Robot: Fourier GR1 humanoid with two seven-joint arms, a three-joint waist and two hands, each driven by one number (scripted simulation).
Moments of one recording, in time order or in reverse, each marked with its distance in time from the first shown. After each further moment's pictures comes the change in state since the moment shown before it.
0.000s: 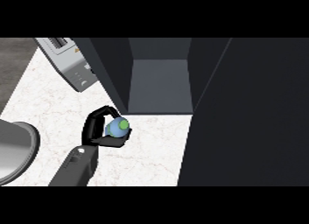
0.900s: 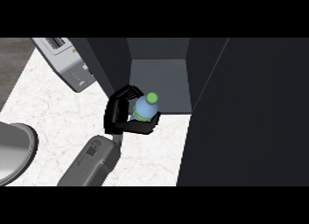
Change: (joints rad) left arm 0.002 -0.011 -0.424 -0.468 0.363 0.315 0.423; right arm 0.052 -0.038 0.029 -0.002 -0.004 -0.027 -0.068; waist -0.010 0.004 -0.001
